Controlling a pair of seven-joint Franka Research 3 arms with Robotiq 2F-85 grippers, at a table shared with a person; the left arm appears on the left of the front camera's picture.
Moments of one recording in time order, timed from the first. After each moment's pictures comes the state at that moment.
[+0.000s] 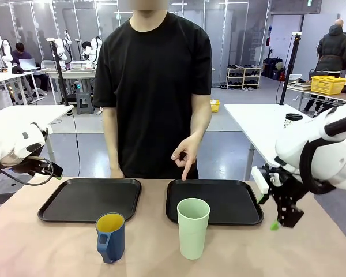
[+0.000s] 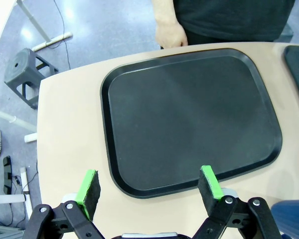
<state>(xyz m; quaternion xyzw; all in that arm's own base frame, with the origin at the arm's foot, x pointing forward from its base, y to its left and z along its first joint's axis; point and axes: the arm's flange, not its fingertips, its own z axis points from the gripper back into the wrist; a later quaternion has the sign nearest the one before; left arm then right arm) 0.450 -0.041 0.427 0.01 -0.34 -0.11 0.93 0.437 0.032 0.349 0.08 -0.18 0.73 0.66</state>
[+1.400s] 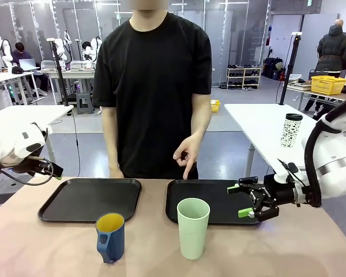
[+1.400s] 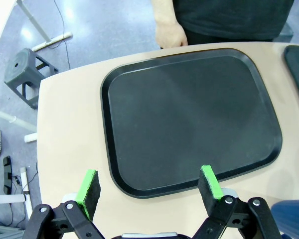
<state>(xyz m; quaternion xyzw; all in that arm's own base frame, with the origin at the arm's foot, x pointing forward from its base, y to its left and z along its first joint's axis) 0.450 -0.041 0.427 0.01 -0.34 -0.11 0.93 0.485 0.033 0.283 0.45 -0.45 0.60 0.48</state>
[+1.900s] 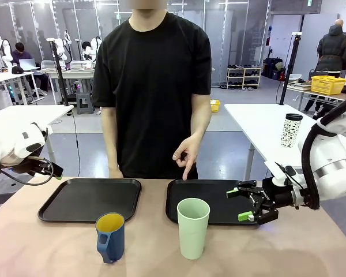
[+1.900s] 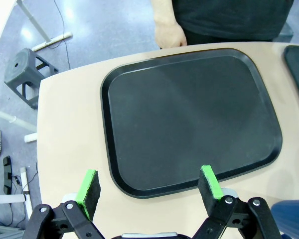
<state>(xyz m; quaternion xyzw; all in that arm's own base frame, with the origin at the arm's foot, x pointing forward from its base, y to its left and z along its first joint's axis) 0.450 -0.041 0.427 0.01 -0.34 -0.11 0.93 0.488 0.033 0.272 0.46 -0.44 0.60 0.48</state>
